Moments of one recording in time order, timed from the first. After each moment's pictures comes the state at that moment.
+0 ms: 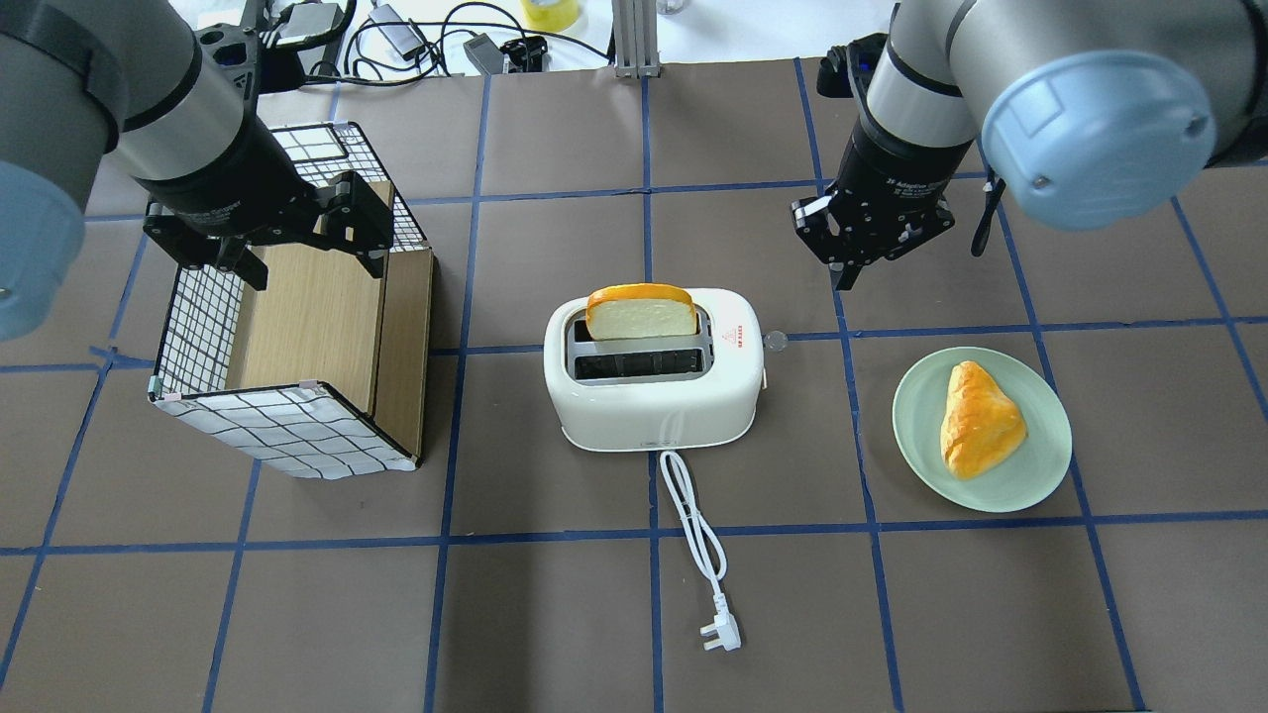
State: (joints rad) left arm -1.57 -1.46 -1.67 -1.52 1.59 -0.08; right arm 1.64 -1.50 1.65 -1.63 -1.42 -0.01
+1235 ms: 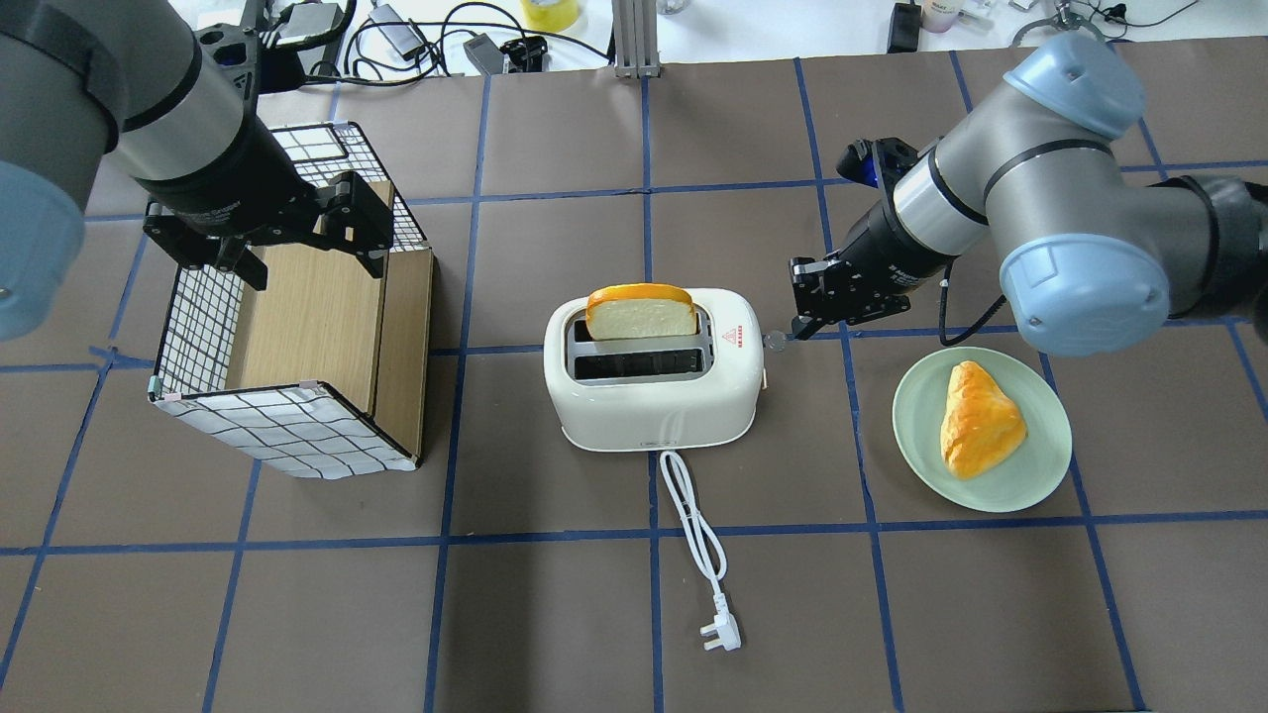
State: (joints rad) left arm -1.57 -1.46 -1.67 -1.52 1.59 -0.08; right arm 1.52 -1.50 1.94 -1.94 -1.15 -0.06
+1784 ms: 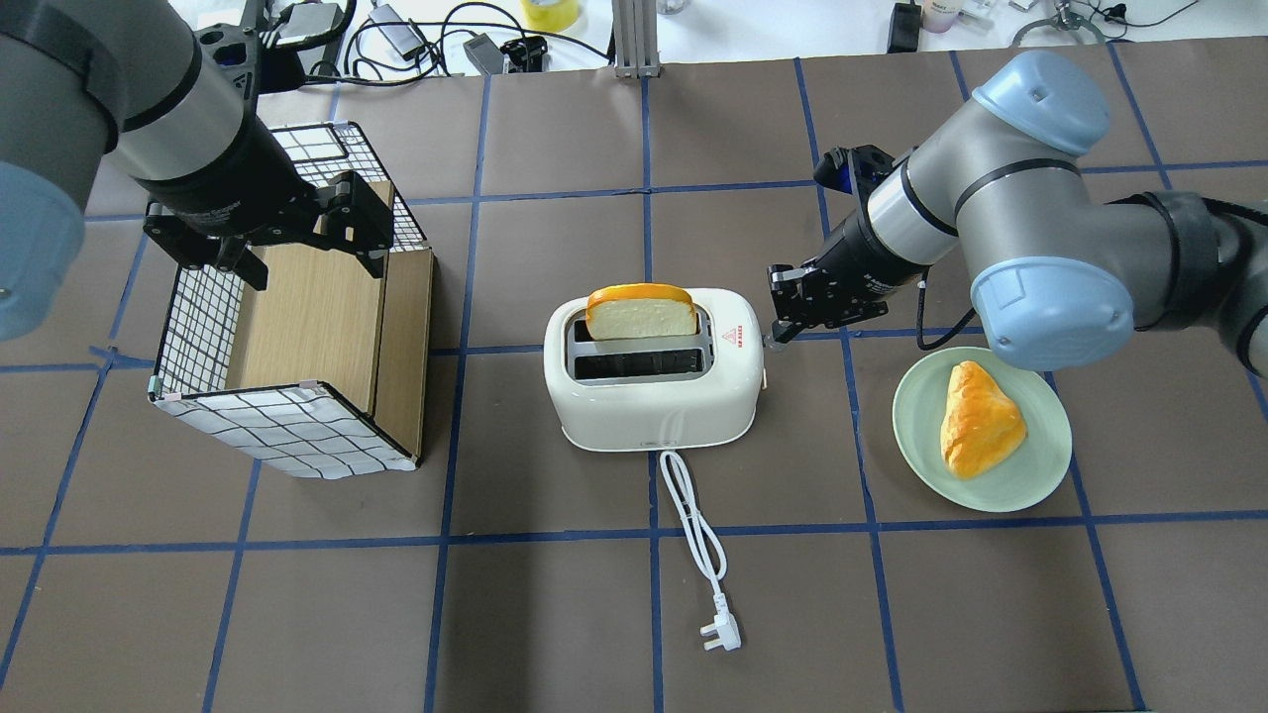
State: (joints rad) left arm -1.57 -1.46 -1.67 -1.52 1.59 -0.08; right arm 1.55 -1.49 1.95 -1.99 -1.14 -0.04
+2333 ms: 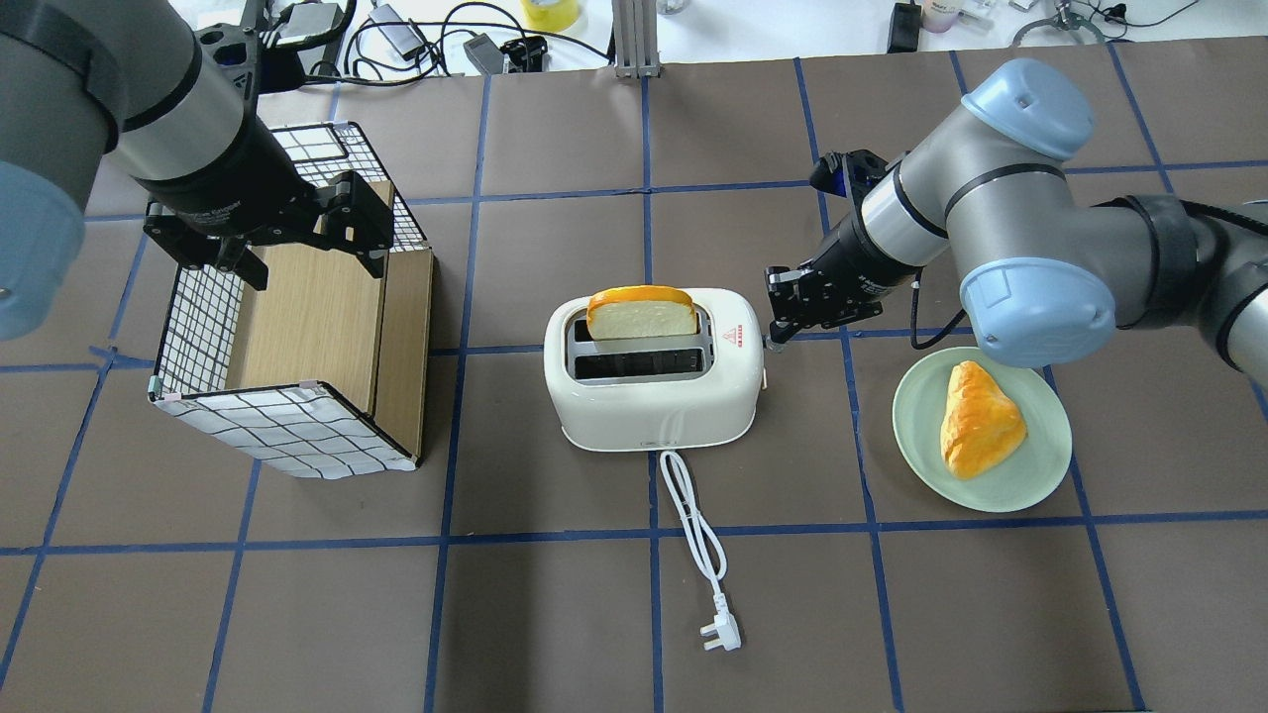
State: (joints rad) left arm -1.57 -1.46 -1.67 -1.52 1.59 -0.08; right arm 1.55 -1.45 1.95 -2.02 -1.15 -0.05
